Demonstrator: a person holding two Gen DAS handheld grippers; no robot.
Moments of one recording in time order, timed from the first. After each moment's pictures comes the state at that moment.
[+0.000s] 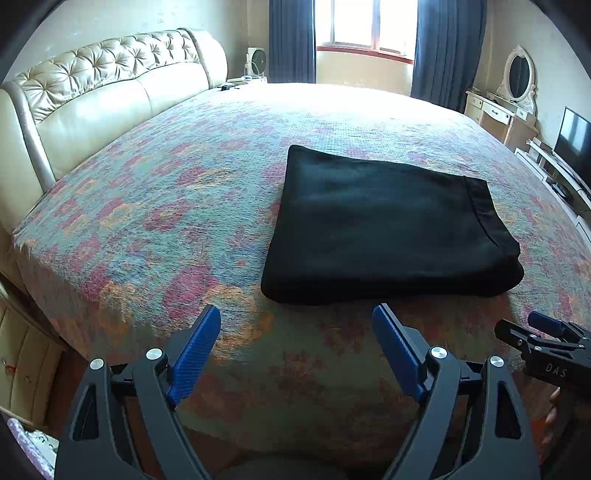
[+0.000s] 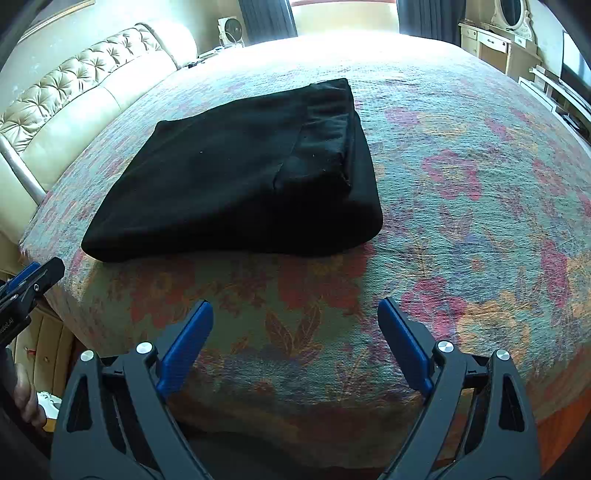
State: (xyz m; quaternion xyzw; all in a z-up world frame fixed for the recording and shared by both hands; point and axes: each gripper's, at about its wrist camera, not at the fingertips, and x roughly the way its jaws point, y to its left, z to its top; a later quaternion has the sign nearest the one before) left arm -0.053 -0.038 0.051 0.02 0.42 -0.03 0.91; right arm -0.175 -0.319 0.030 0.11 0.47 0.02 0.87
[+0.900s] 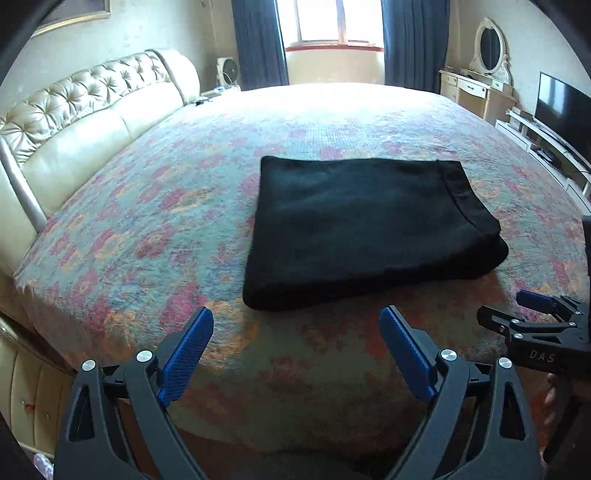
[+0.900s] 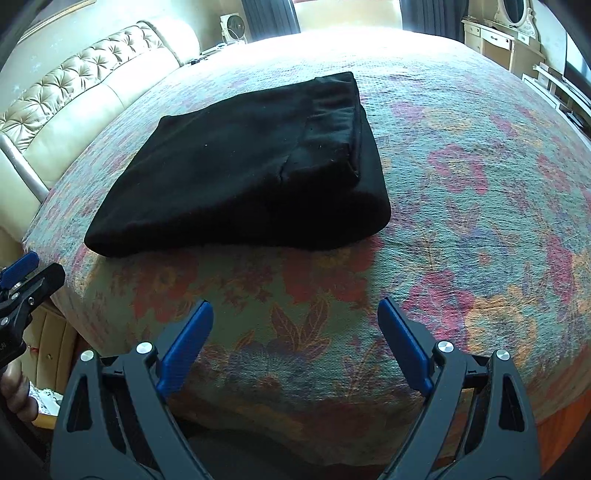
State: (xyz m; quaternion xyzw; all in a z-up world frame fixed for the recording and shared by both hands) left arm -0.058 -0.059 0.064 0.08 0.41 -0.05 0.91; right arm -0.178 -0.312 0.028 0.11 0.48 0.03 0.87
